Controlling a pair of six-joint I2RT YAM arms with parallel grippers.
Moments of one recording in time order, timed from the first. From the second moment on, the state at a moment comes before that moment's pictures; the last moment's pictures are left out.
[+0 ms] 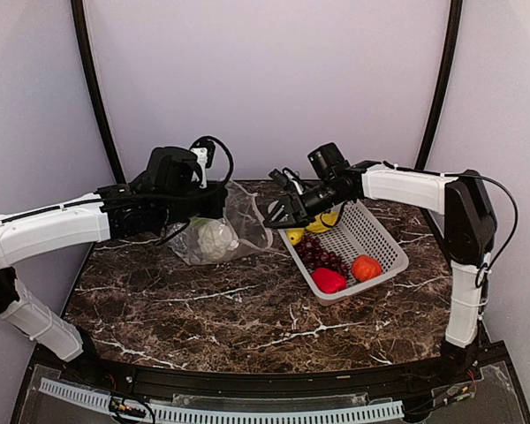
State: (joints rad) left arm -0.86 1.42 1.20 -0.23 -0.35 -0.40; right arm 0.62 1.99 1.63 -0.50 -0.90 0.18
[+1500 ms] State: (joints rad) left arm -0.77 1.38 1.24 -0.36 -0.40 -0.31; right arm 0.55 2.09 2.06 -0.62 -1.01 0.12
